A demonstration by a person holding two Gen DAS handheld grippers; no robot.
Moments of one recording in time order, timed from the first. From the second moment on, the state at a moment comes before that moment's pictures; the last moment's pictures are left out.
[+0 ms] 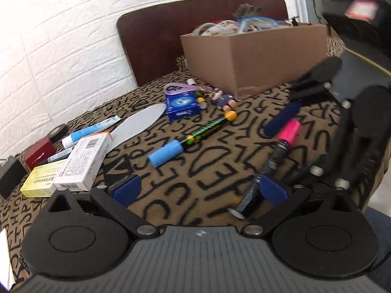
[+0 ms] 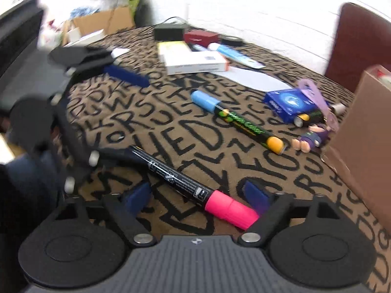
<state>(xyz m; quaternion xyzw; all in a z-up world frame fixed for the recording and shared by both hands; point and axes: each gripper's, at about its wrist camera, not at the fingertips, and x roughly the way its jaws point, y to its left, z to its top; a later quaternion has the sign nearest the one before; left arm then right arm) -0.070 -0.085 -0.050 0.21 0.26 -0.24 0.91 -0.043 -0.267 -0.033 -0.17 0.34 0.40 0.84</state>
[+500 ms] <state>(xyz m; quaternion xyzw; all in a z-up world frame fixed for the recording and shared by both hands) -0.052 -0.090 -0.058 0.21 0.26 -0.29 0.90 -0.052 -0.257 -0.028 -0.12 0.35 0.36 0.86</state>
